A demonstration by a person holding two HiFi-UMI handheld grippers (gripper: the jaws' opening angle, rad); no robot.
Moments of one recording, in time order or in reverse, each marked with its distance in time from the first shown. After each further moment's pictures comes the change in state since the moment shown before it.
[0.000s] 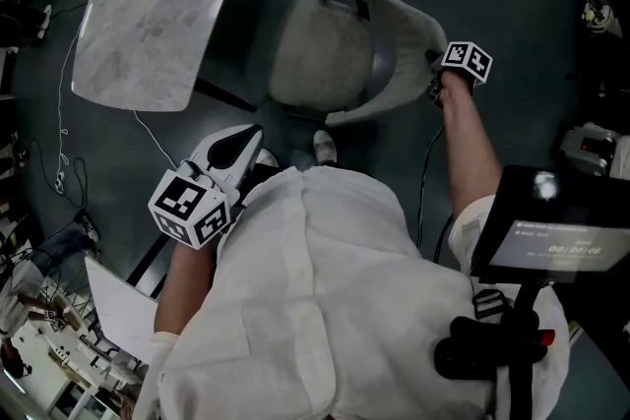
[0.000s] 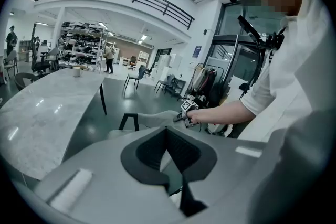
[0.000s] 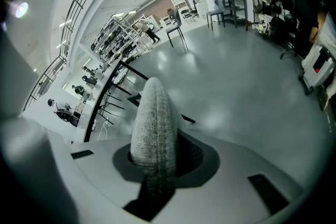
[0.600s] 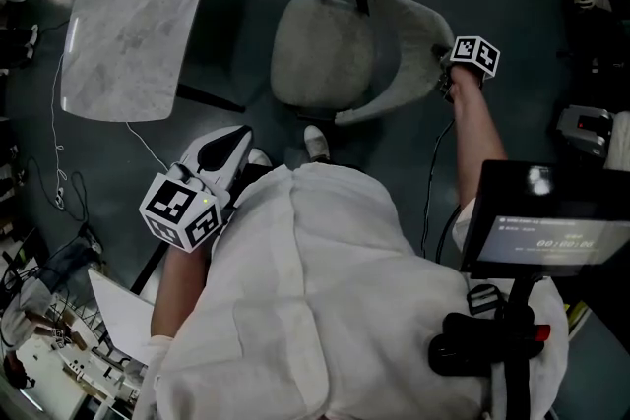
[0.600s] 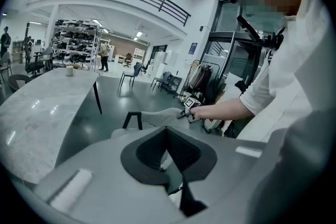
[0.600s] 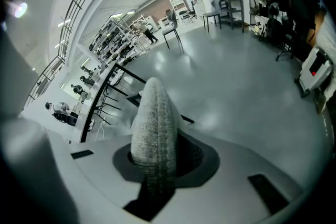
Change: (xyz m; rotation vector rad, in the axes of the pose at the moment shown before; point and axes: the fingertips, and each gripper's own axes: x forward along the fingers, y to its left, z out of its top) left arm 0.034 -0.032 0.007 0.024 0.040 -0.039; right arm -0.039 -0.085 0.023 0.003 0.001 -0.019
